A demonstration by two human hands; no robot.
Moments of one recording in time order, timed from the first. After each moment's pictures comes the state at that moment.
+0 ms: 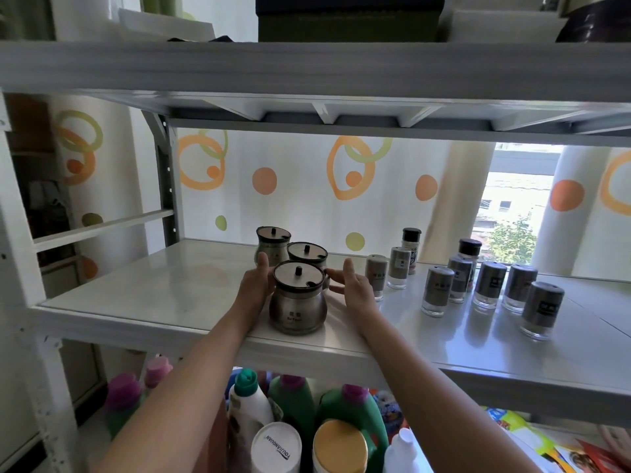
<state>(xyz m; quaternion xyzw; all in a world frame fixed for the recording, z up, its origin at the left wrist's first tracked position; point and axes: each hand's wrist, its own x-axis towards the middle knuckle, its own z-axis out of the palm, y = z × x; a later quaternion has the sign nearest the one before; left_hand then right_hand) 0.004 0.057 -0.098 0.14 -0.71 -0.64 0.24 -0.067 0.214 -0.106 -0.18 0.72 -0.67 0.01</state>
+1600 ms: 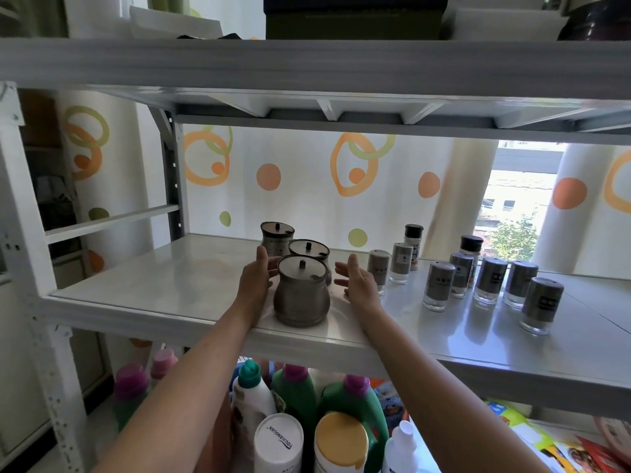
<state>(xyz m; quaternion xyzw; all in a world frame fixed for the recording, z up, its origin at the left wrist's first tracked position) 0.012 0.060 -0.099 0.12 -0.69 -0.66 0.28 -0.053 0.217 -0.101 -0.15 0.72 -0.67 0.00</state>
